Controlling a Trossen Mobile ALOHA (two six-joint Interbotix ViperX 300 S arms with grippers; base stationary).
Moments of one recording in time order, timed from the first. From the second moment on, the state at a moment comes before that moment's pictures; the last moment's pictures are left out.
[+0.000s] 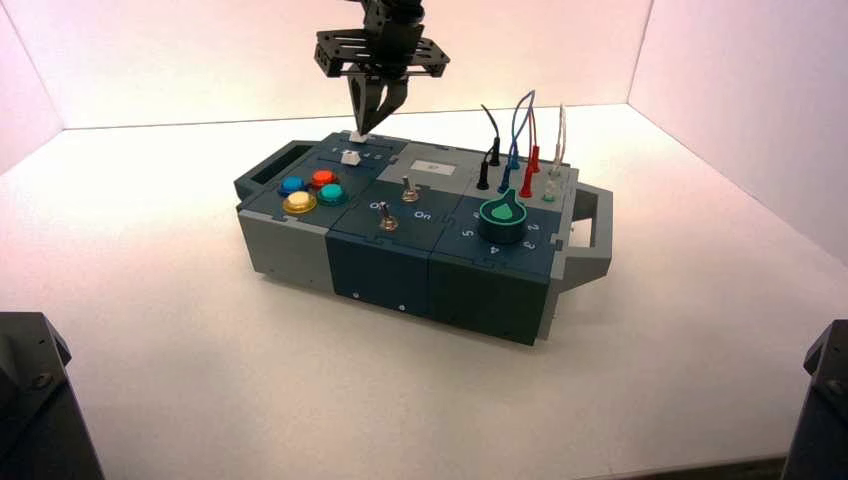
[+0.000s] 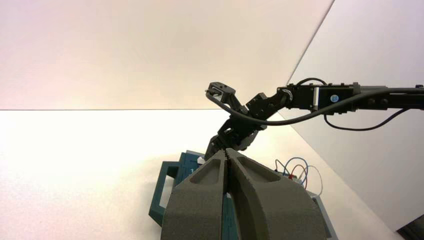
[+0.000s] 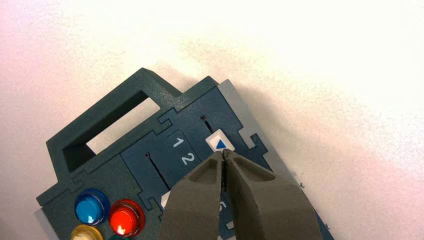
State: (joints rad) left arm -0.19 -1.56 1.22 -0.33 0.60 0.00; right arm 0.67 0.53 -0.02 0.19 0.69 -0.04
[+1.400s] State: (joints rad) left arm -0.19 -1.56 1.22 -0.33 0.60 0.00; right arm 0.67 0.53 -0.03 0.19 0.70 -0.04
